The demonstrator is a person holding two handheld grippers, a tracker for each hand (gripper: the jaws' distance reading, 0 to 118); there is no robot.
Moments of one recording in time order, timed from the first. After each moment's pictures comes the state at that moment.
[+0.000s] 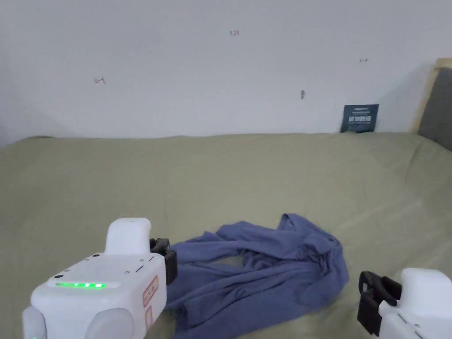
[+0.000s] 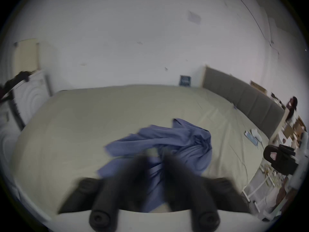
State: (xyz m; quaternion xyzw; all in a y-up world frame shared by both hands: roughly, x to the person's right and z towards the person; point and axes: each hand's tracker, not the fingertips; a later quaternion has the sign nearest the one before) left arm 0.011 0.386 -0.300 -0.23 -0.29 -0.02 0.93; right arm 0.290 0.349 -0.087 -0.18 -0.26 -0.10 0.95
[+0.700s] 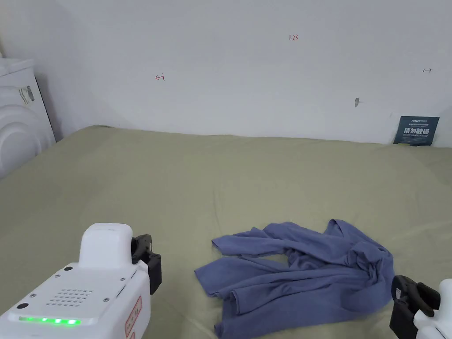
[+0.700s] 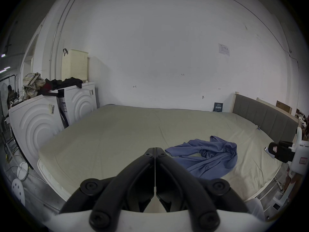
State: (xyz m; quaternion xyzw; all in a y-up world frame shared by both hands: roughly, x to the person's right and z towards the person) left arm -0.069 0.397 -0.272 -0.17 -0.21 -0.03 0.96; right arm 0.254 0.361 -0.090 -0.16 -0.23 -0.05 0.96
